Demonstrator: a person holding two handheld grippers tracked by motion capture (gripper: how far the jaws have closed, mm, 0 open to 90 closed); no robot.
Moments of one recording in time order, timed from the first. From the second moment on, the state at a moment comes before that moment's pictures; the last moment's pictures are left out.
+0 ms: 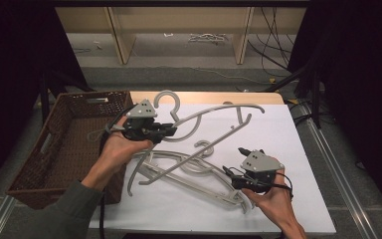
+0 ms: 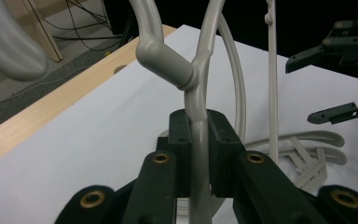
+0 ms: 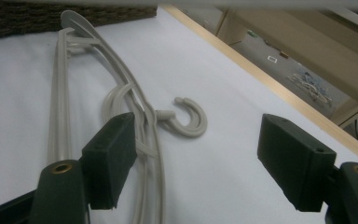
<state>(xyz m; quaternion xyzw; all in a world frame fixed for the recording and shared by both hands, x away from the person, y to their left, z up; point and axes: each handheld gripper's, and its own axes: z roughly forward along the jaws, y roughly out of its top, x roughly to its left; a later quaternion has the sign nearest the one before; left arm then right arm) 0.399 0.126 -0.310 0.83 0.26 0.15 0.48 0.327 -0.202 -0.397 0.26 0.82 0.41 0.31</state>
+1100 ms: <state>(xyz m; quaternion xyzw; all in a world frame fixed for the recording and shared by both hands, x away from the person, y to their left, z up) 0.422 0.275 -0.274 0.77 0.36 0.20 0.48 0.325 -0.211 -0.409 0.28 0.82 0.40 0.30</state>
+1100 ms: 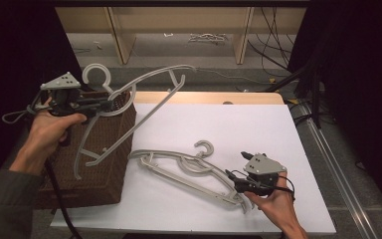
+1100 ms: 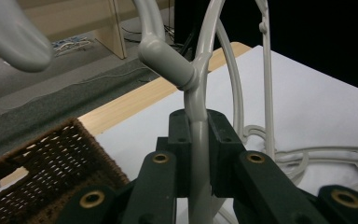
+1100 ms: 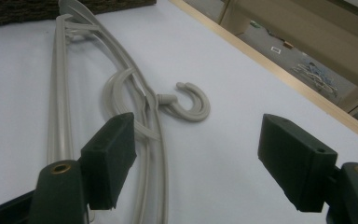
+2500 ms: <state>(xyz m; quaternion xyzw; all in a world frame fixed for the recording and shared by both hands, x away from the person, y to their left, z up) 0.421 0.415 -0.358 0.73 0.48 0.23 0.43 0.324 -0.212 -0.415 0.28 0.82 0.40 0.29</state>
